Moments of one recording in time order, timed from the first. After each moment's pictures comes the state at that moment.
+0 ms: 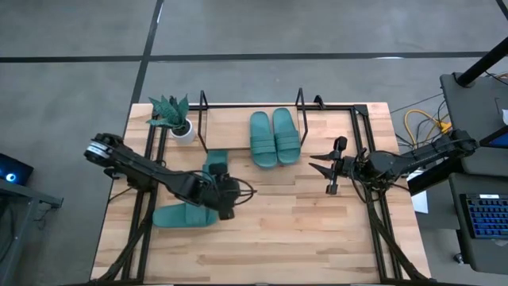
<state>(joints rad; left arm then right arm) -0.36 1.51 1.09 -0.59 -0.51 -0.33 0.29 0.70 0.27 0.55 0.49 -0.27</state>
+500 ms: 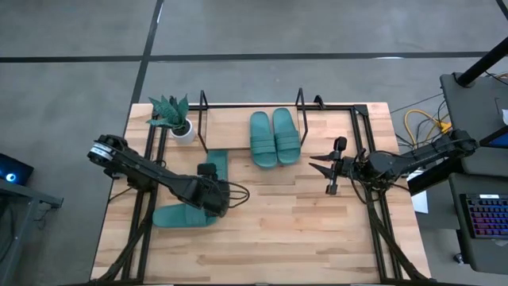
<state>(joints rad) -0.37 1.56 1.01 -0.85 -0.50 -0.42 0.29 0.70 0.27 0.53 0.49 -0.27</state>
